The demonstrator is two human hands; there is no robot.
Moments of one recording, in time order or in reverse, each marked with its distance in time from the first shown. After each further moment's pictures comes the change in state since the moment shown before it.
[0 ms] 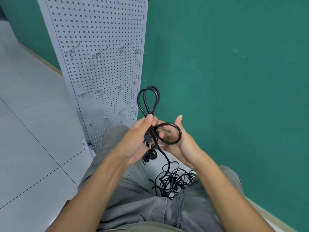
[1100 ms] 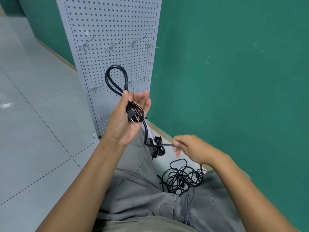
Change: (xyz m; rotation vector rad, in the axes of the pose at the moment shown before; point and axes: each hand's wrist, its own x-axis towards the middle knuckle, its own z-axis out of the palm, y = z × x) left_hand 0.001 0.035 -0.030 -0.512 0.220 0.324; right_hand 0.016 0.020 -0.045 -1.233 -0.106 0.045
